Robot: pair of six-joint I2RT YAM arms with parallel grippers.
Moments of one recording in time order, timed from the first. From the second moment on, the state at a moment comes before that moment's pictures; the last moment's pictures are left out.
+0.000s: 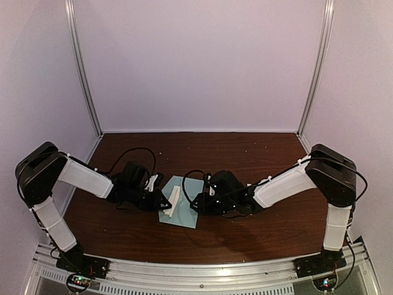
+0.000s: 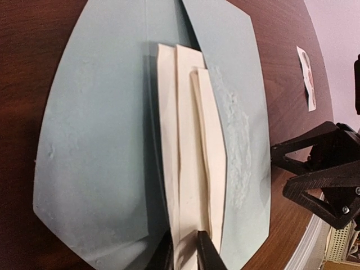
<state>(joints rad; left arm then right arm) -0.64 1.71 0.67 0.17 0.45 -0.59 0.98 1.94 0.98 0.28 -0.09 0.89</state>
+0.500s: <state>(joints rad) -0.64 1.69 0.63 0.24 0.50 -0.61 0.98 1.93 0.97 0.28 -0.09 0.89</state>
